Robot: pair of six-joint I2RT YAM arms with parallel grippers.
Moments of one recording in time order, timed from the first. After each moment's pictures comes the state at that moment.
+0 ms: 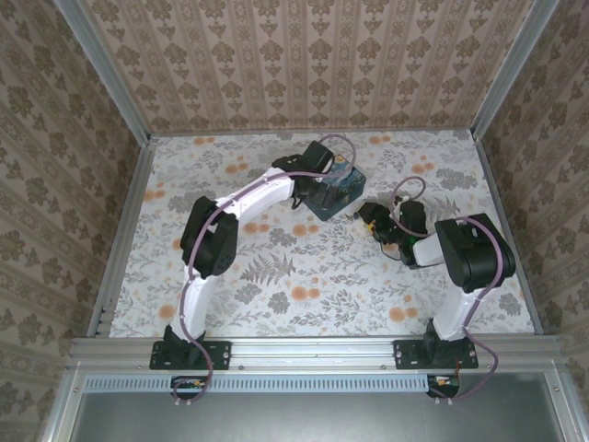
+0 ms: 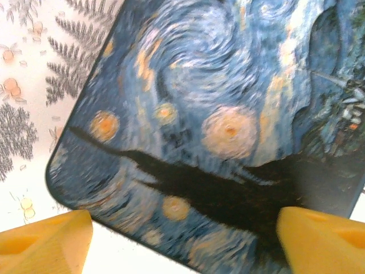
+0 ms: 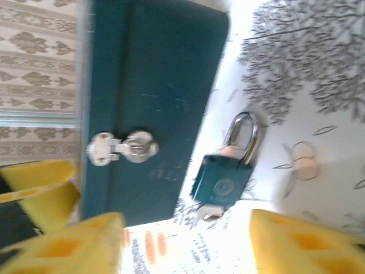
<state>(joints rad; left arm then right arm) -0.74 2.15 1.83 -0.74 -0.10 -0.21 0.11 1.77 0.50 0.82 -0.47 1.07</state>
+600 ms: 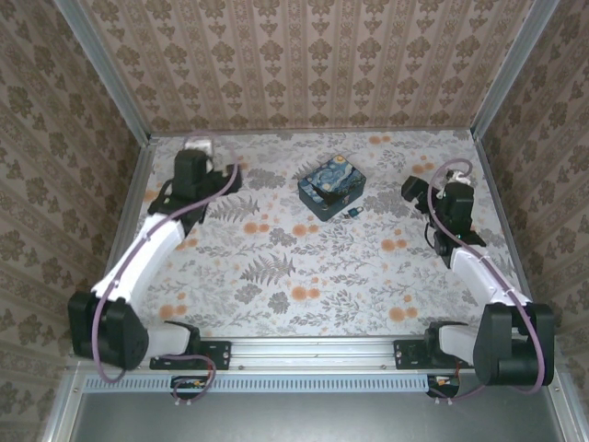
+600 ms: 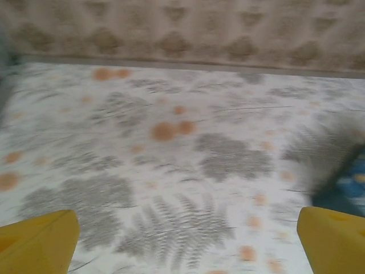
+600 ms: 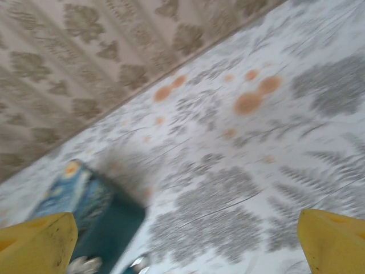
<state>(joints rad) -0.28 1.24 0.99 -0.28 -0.18 -0.19 -0.07 1.18 0.58 0.19 0.02 0.48</state>
